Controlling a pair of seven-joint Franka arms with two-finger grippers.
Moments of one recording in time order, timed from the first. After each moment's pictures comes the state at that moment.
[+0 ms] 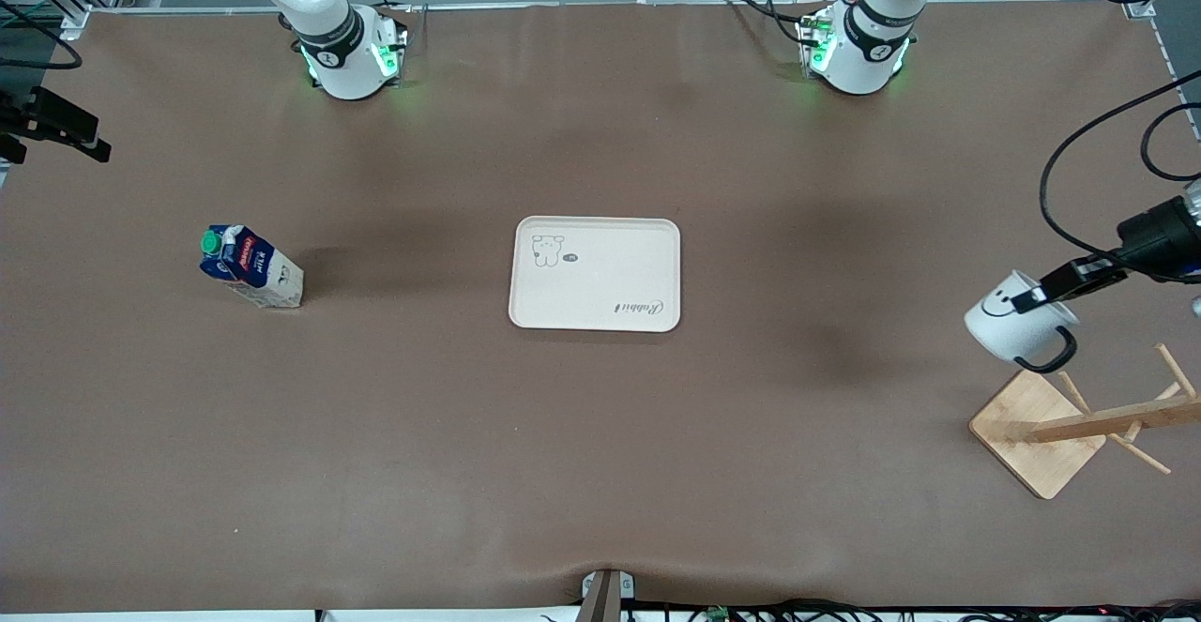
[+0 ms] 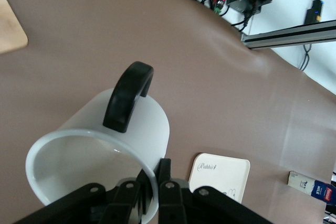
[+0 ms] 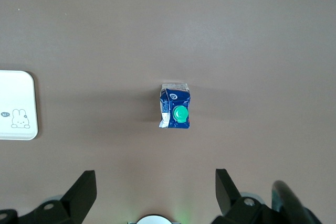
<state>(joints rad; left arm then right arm) 0.43 0.12 -0.29 -1.82 -0.61 1.98 0.06 0.02 -0.09 -0.12 -1.60 0.00 1.45 -0.10</state>
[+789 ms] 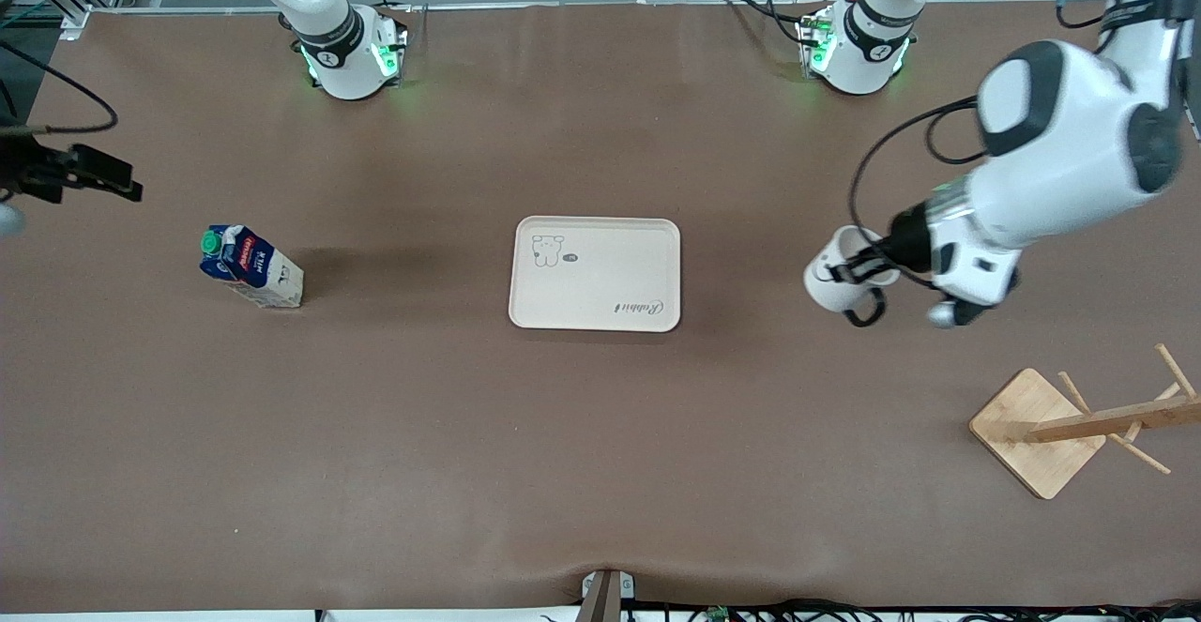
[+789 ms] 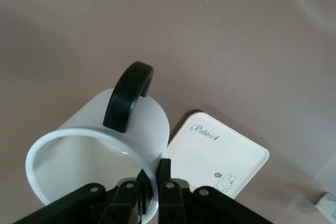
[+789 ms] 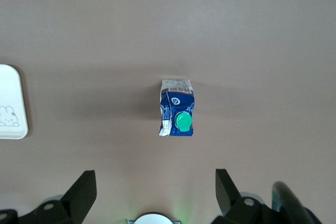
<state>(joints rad) 0.22 0.20 -0.55 -1.81 -0.26 1.99 -0.76 0.02 0.06 -0.11 -1.58 0.00 1.46 -0.10</state>
